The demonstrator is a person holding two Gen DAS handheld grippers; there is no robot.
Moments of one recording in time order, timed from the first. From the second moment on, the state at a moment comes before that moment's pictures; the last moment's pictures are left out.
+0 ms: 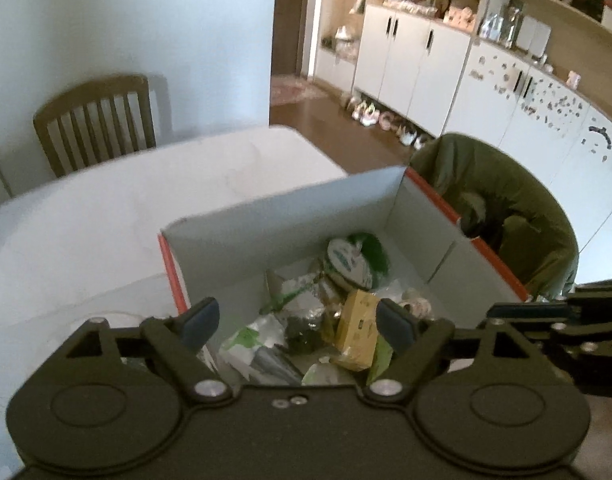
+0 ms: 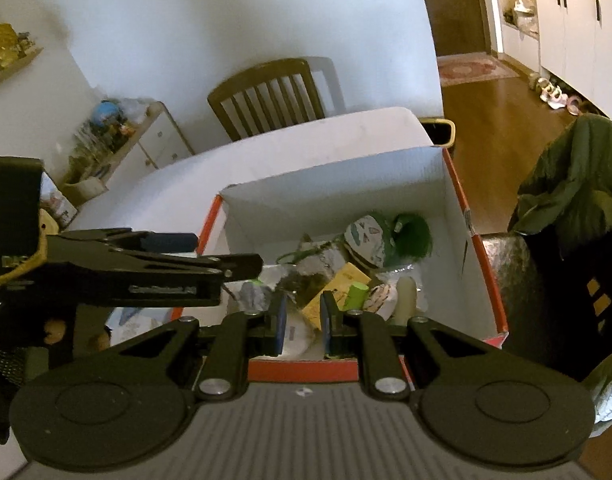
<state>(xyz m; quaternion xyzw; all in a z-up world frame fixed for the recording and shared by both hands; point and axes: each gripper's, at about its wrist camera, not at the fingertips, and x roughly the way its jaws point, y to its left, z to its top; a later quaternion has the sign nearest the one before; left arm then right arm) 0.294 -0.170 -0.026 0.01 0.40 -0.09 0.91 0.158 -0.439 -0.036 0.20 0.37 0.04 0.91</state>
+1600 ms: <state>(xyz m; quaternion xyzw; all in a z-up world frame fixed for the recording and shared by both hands) 0.164 -0.159 0.029 -0.02 0.27 -0.10 0.96 0.064 -0.399 -0.011 0.16 0.22 -0.04 0.96</state>
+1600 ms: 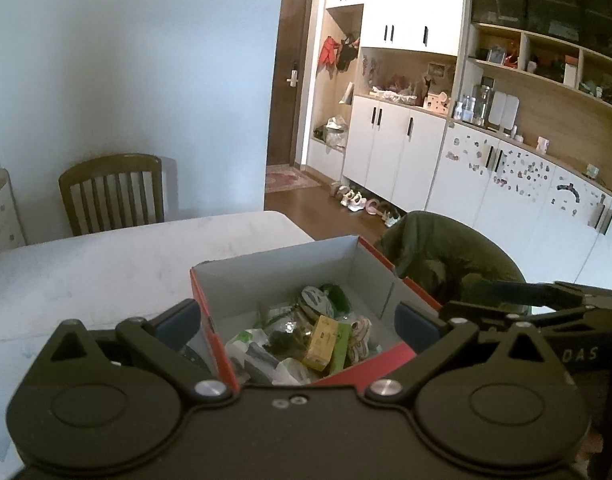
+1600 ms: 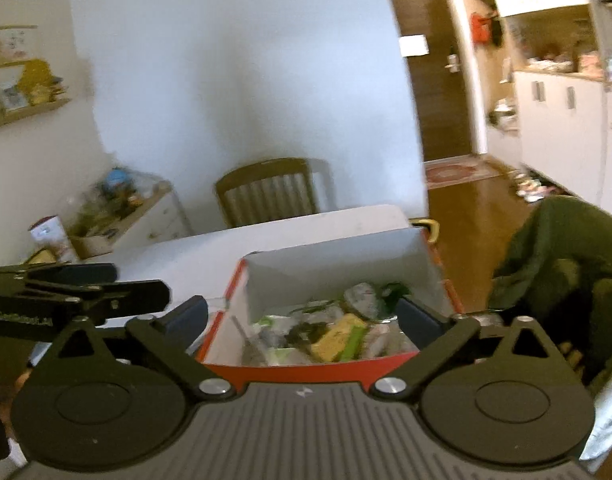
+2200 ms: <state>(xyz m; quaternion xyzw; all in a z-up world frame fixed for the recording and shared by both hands) 0.154 -0.151 0.021 -0.03 0.29 -0.09 0.95 0.050 -0.384 -0.017 0.17 0.21 -0.10 0.96</state>
